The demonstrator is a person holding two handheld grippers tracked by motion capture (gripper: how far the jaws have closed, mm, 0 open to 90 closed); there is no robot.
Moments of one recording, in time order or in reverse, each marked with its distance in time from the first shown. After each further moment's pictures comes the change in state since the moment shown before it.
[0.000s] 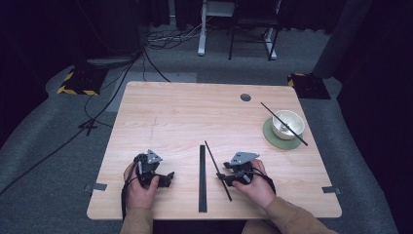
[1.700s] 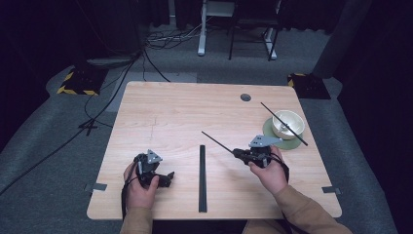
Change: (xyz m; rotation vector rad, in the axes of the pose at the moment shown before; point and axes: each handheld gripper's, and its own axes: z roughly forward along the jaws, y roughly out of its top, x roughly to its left) left arm 0.000 0.000 0.000 -0.001 -0.001 -0.001; right arm -0.044 0.022 -0.049 -0.131 -0.052 0.080
